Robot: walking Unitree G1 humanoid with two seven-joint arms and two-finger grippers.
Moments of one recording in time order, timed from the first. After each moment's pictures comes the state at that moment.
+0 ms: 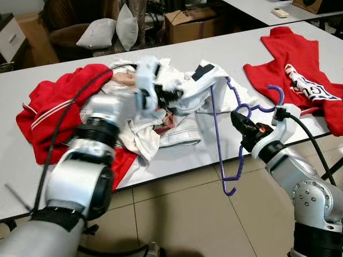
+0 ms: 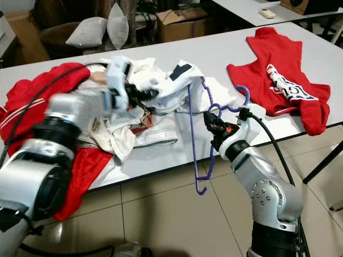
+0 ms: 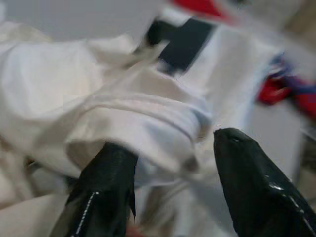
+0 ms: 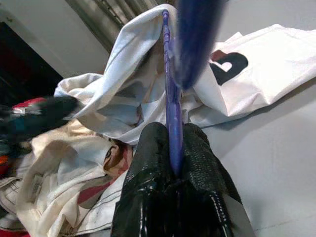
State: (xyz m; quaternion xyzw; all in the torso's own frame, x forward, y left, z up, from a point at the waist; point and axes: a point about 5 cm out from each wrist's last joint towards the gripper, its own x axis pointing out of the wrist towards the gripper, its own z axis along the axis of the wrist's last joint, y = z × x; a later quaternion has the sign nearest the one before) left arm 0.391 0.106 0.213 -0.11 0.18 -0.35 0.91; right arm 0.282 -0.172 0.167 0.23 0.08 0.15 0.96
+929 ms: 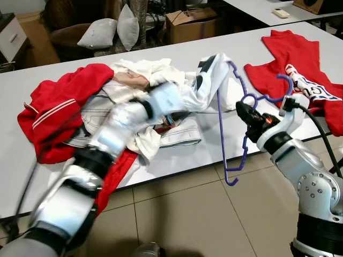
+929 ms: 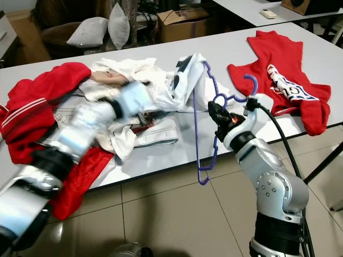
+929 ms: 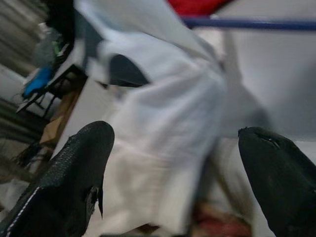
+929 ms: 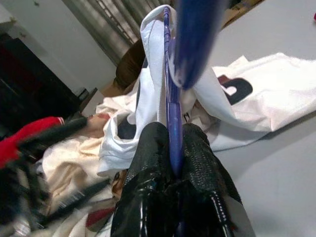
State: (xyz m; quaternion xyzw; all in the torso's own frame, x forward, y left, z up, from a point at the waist) left arm 0.370 0.083 0.178 0.38 -0.05 -0.39 0.83; right arm 0.291 -0.177 0.185 0.24 0.05 0.16 0.96
